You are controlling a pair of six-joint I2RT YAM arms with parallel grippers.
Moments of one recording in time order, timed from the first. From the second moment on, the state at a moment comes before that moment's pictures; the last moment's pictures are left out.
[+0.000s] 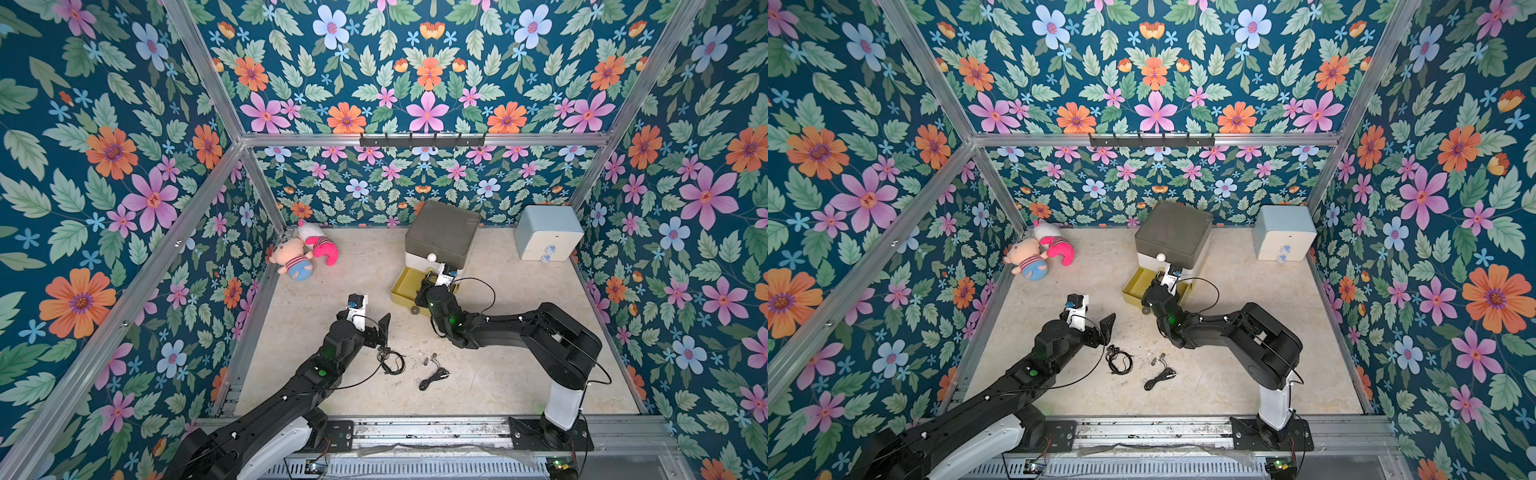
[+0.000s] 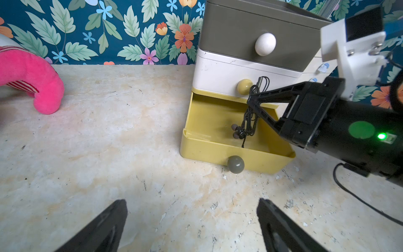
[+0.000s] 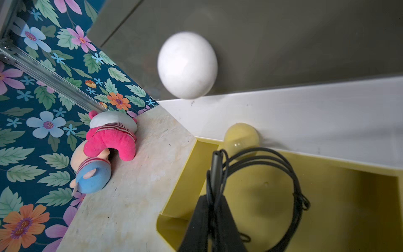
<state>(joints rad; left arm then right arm) -0.63 0.86 0.27 0.27 -0.17 -0.23 0.88 1.87 0.93 0.58 0.52 0.77</state>
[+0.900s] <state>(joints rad) -0.63 0.79 0.30 0.21 -0.10 -0.24 0.87 1.39 0.64 0.47 0.42 0.76</state>
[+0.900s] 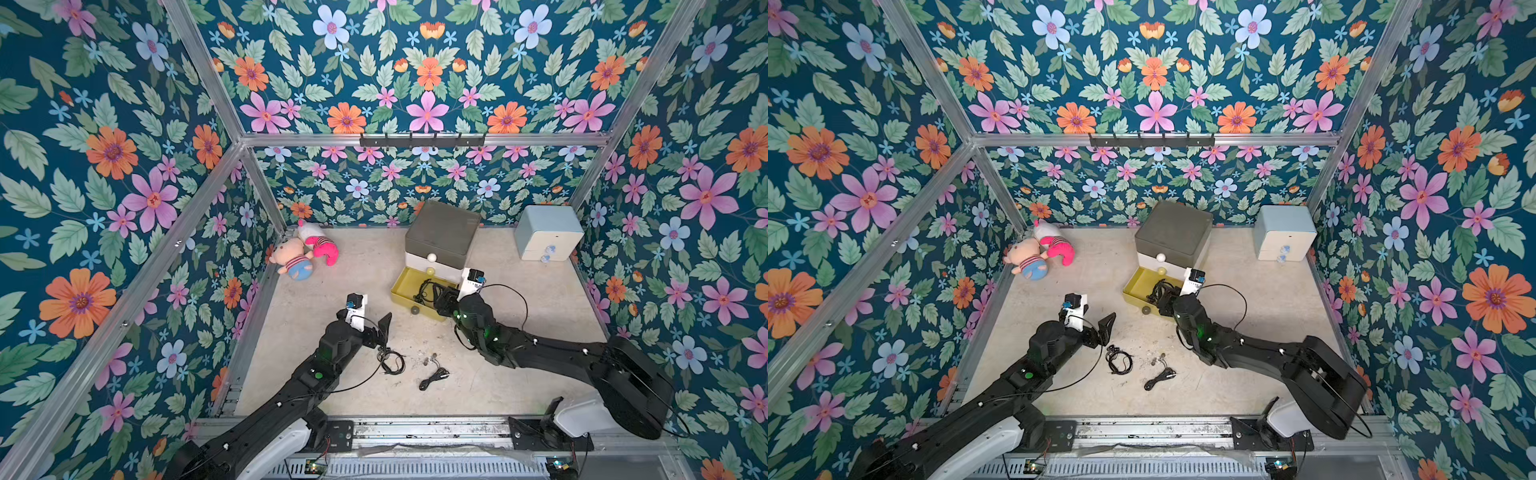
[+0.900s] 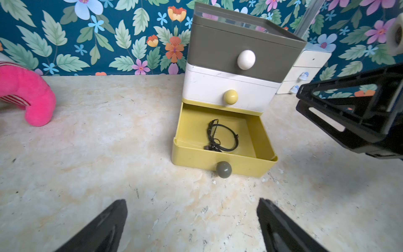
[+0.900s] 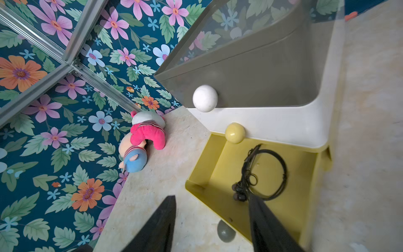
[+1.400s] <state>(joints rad) -0.65 0.73 0.36 -0.15 0.00 -0.58 0.68 0.86 0.38 0.21 0.35 0.52</state>
